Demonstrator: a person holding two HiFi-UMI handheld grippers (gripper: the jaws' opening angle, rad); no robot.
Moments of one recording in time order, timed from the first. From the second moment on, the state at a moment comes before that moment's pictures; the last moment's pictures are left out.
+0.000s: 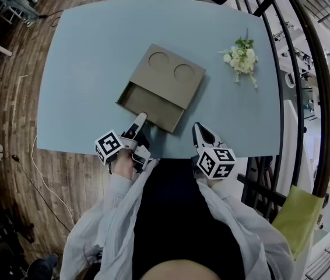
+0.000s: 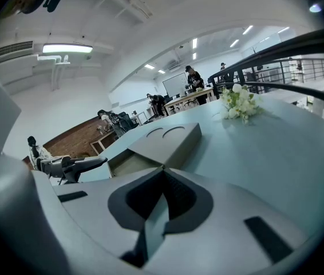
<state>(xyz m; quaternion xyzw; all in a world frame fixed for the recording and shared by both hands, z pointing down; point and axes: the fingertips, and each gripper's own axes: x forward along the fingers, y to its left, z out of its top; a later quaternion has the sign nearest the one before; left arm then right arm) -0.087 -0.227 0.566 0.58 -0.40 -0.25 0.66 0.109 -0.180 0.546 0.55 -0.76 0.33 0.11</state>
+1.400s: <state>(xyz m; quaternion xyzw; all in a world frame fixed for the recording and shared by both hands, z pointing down) -0.056 -0.279 0.572 0.58 -0.39 -0.24 0.68 0.136 -0.220 0.558 0.56 -0.74 0.34 0.11</state>
